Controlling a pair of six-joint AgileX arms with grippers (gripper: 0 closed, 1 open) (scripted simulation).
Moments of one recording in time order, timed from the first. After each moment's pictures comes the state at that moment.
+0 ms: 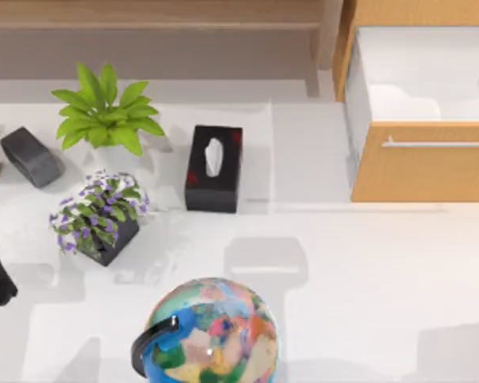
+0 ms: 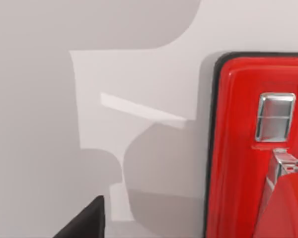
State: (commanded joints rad) left arm 0.00 0.00 0.00 0.00 0.00 0.00; right arm -0.21 1.35 0.53 -0.75 0.00 -0.33
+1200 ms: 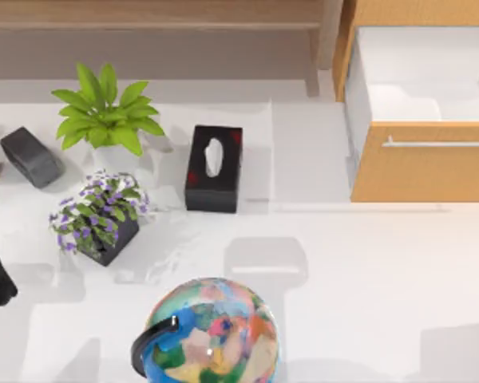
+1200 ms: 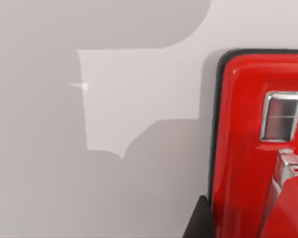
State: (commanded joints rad) left arm 0.00 0.00 0.00 0.00 0.00 0.00; right arm -0.21 1.35 0.53 -0.74 0.00 -0.33
